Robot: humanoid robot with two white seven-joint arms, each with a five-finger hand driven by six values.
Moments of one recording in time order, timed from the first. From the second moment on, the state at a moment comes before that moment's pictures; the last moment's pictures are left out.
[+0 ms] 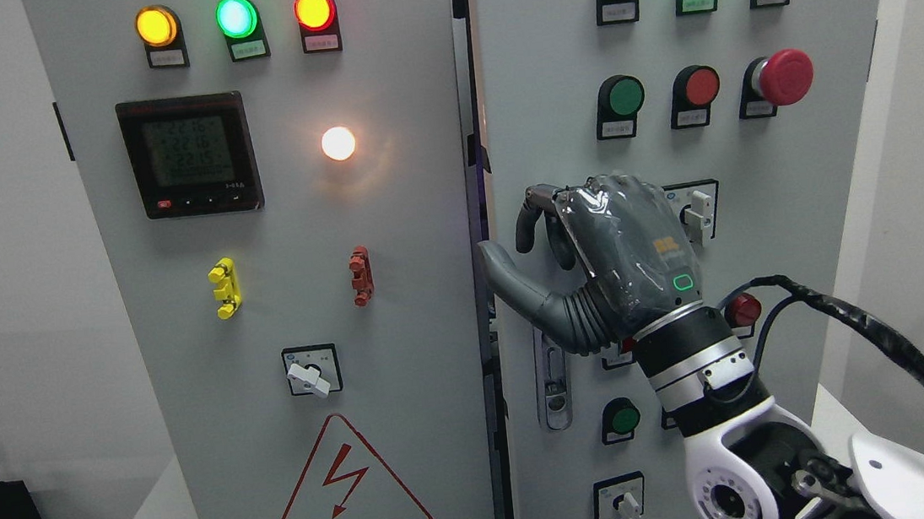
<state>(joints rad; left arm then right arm) 0.00 -0.06 0.00 0.00 -0.08 -0.05 0.02 -1.11 -0.54 0.95 -1.94 0.32 0.61 -0.43</state>
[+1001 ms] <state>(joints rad) 0.00 -0.06 0.00 0.00 -0.08 -0.05 0.02 -0.98 -0.50 0.81 -2.01 0.52 0.54 -0.46</state>
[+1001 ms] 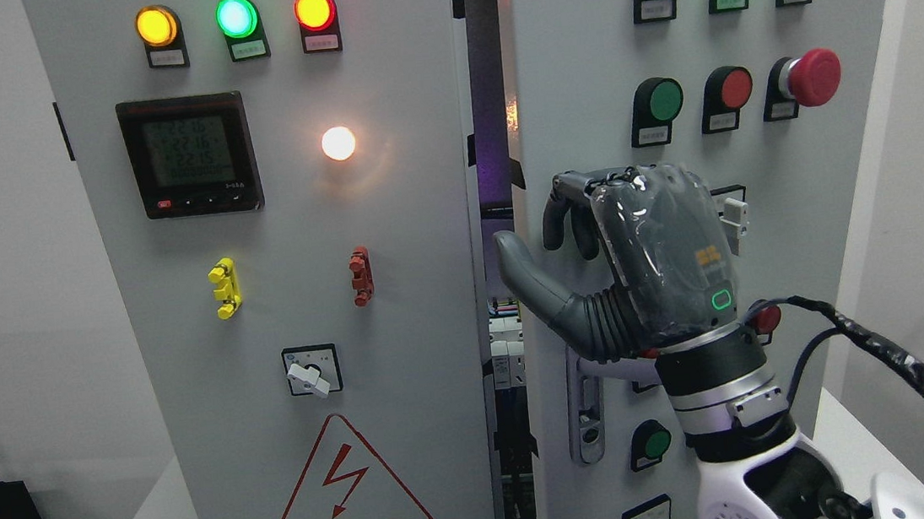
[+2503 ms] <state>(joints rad) 0.00 -0.06 0.00 0.00 -0.08 -0.05 0.02 -0.87 -0.28 0.37 -2.08 0.83 0.32 -0.44</state>
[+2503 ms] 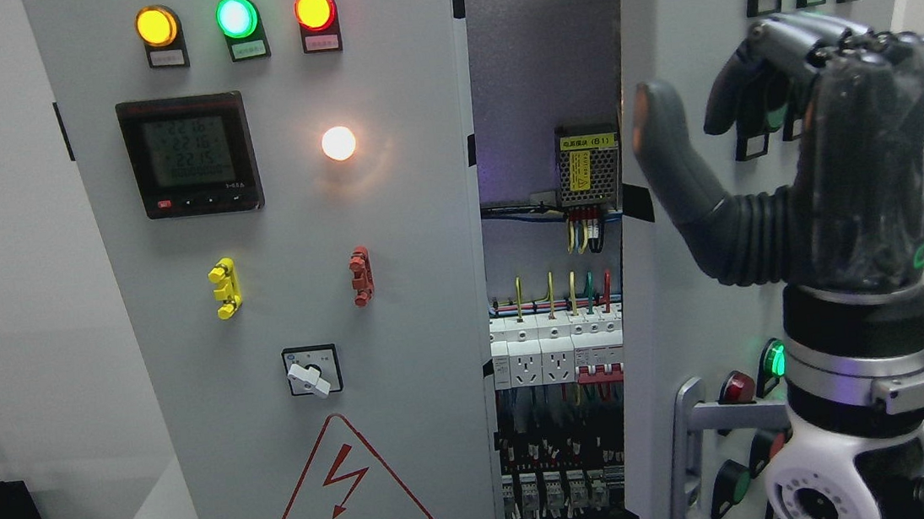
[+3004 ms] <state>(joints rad) 0.00 -0.06 0.00 0.00 -0.08 -0.05 0.02 -0.86 -0.27 0.20 -2.09 0.87 0.25 -0.43</state>
